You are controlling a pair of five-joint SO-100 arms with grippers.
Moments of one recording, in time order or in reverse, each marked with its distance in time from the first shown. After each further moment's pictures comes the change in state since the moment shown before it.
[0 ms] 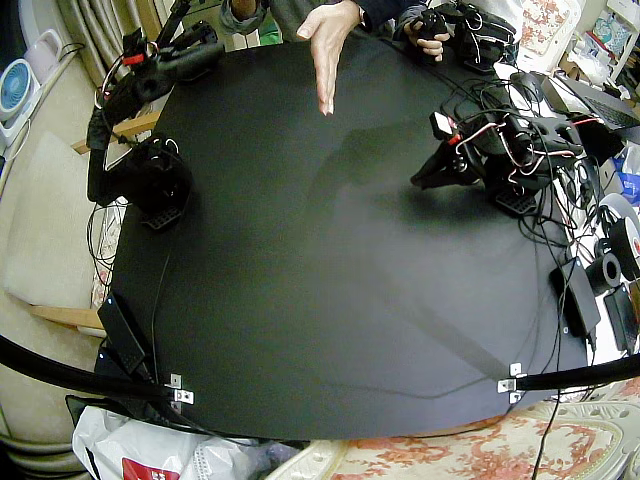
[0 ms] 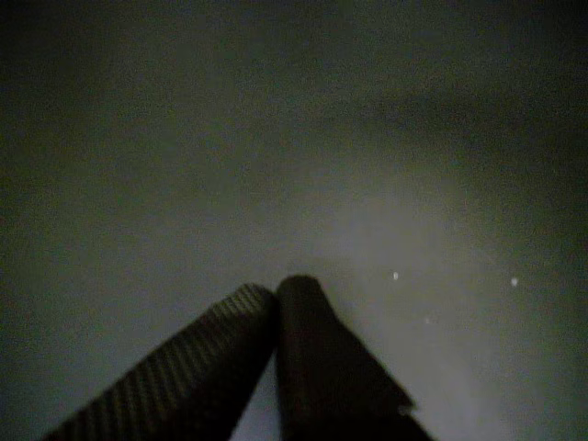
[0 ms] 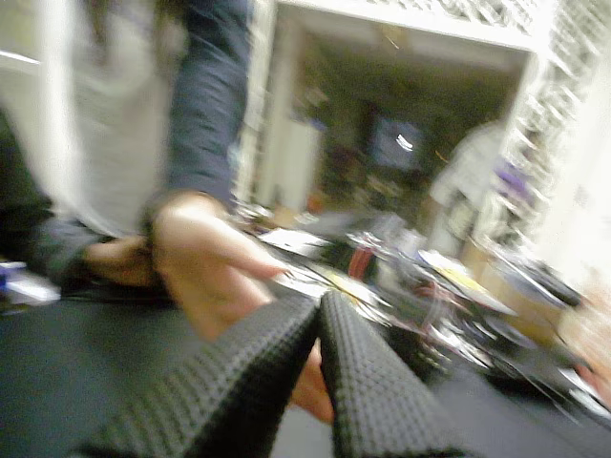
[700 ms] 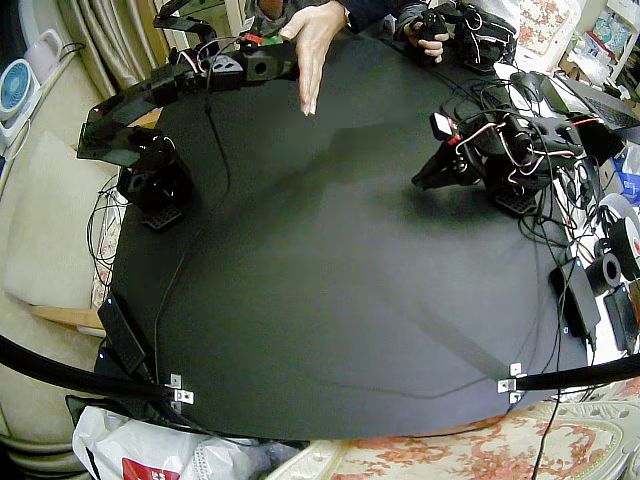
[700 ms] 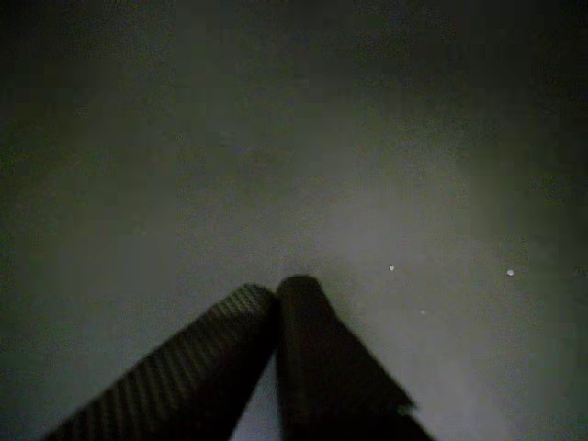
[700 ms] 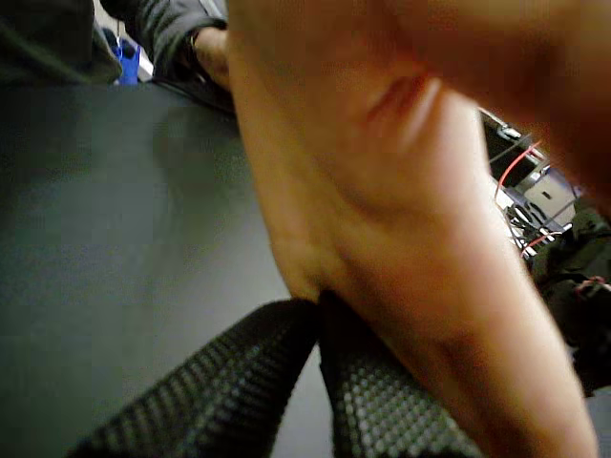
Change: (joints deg) arm 0 0.3 0.0 0.0 0.8 0.0; arm 1 -9.8 -53.5 -4.0 -26.4 -12.7
